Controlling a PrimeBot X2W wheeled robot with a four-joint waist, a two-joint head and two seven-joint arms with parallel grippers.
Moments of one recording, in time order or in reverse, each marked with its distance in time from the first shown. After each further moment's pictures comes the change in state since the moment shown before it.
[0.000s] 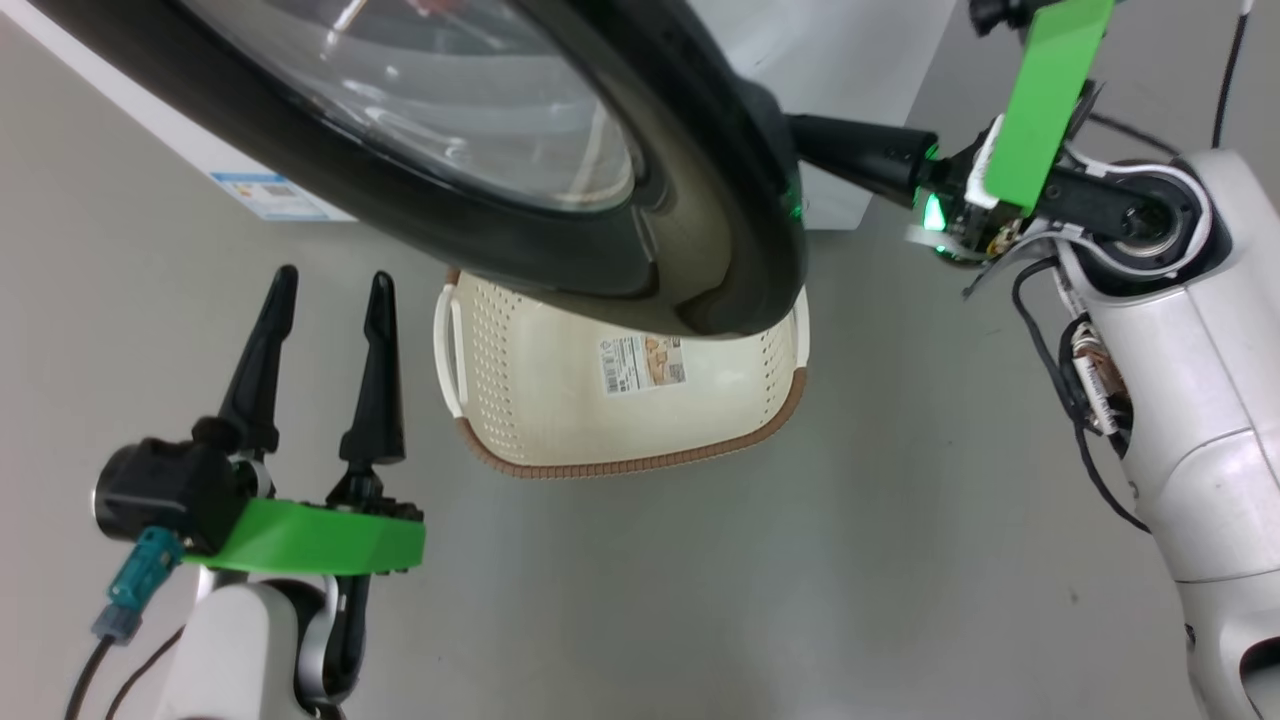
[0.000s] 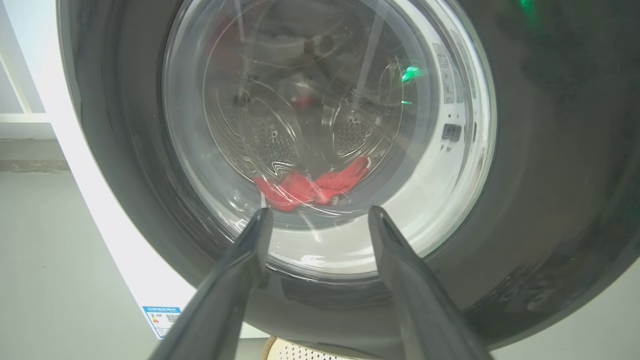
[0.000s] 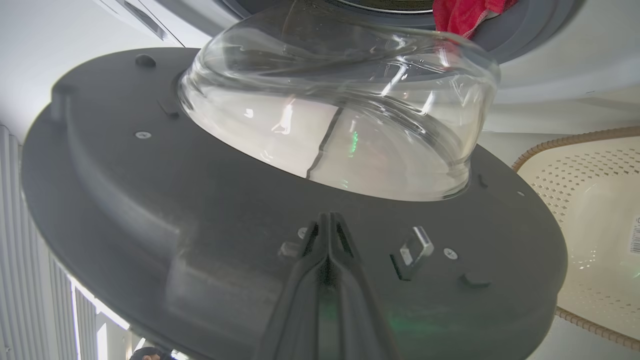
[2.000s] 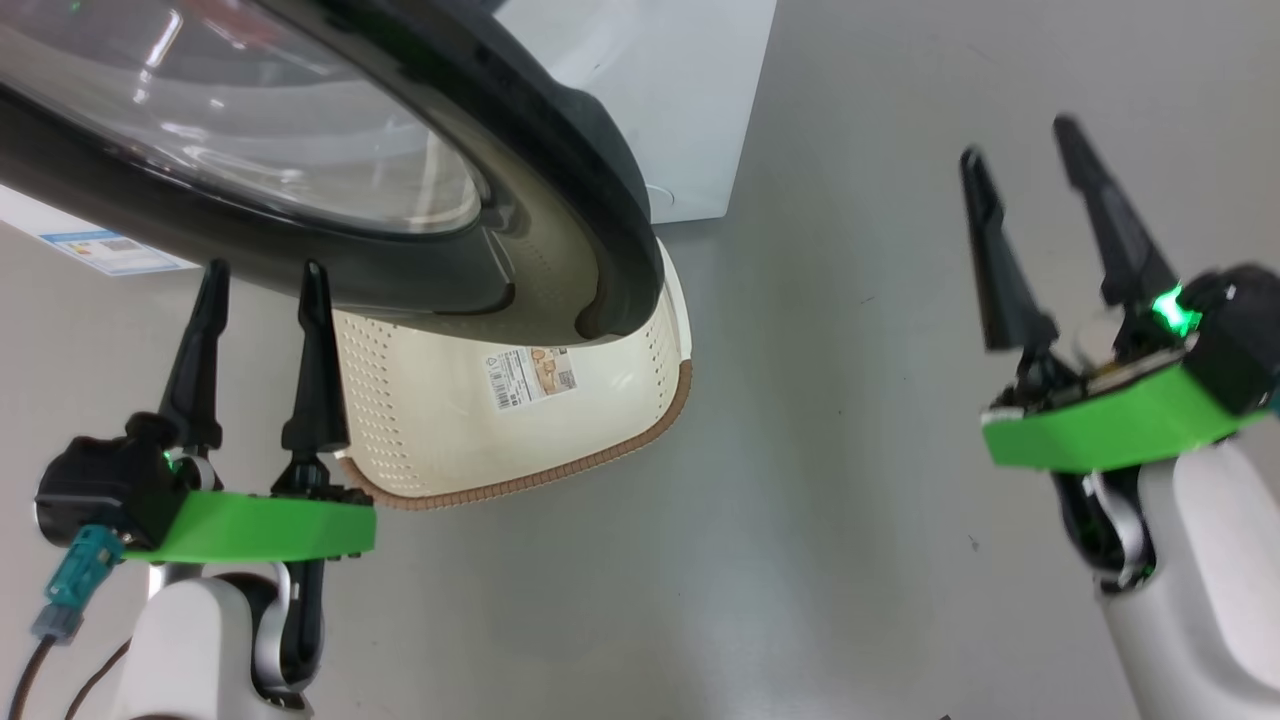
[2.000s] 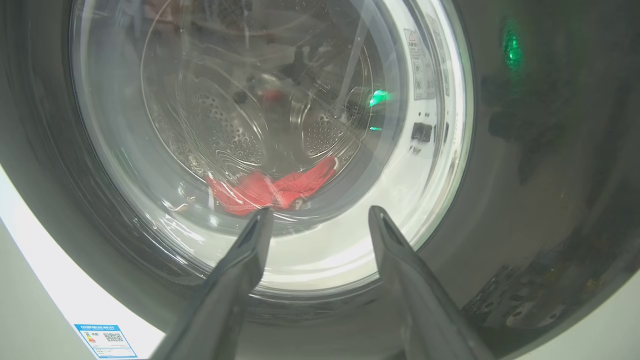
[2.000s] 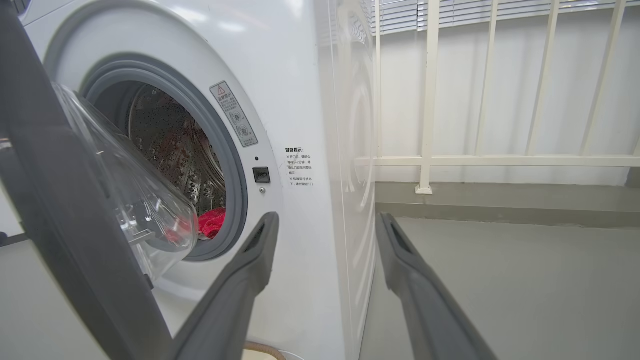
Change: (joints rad) left arm -0.003 0.001 0.083 0.009 0.003 -0.006 0.000; right arm 0.539 -0.007 -0.142 -0.432 -1.259 -0.001 -1.137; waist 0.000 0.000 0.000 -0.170
